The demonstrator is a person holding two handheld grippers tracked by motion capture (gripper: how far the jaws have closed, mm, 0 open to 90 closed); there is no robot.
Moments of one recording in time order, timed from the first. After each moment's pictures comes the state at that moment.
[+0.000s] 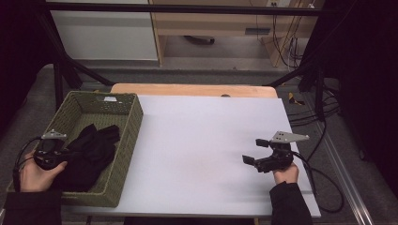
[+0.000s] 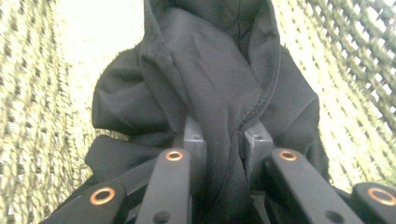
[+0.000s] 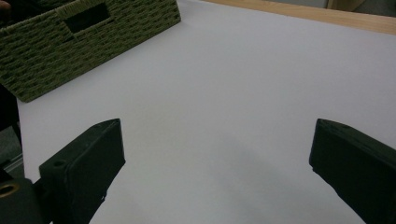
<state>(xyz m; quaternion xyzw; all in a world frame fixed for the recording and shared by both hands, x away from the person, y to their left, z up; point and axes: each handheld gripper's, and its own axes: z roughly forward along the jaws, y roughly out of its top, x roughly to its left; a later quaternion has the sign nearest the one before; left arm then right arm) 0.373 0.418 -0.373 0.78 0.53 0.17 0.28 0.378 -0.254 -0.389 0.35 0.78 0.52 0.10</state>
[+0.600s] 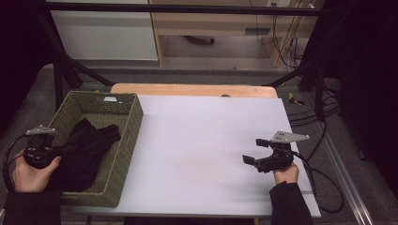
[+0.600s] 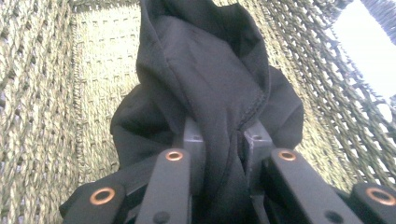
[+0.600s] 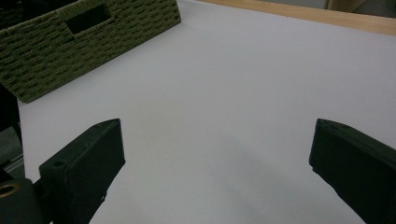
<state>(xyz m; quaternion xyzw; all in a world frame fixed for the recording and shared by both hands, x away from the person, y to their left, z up) 0.366 0.423 -0.348 0.75 0.55 0.18 0.32 0.378 -0.255 -0.389 0.35 0.77 0.52 0.10</state>
